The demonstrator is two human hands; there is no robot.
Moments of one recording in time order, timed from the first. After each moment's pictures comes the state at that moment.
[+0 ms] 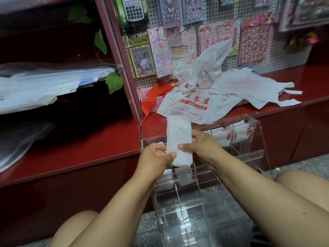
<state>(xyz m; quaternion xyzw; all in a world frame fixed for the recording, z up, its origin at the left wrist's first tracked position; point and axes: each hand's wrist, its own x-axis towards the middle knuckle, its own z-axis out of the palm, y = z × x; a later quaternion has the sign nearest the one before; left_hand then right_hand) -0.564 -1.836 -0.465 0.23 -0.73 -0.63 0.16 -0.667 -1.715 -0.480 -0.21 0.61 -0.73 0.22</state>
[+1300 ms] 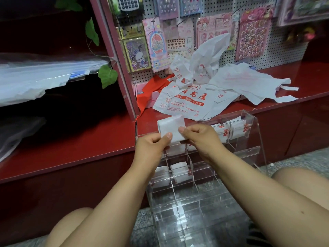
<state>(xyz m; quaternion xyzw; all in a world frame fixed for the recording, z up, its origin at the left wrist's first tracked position) -0.587 -1.847 -0.469 0.10 -0.75 -0.61 0.23 -0.669 -1.716 -0.475 -0.20 0.63 -0.74 0.10</state>
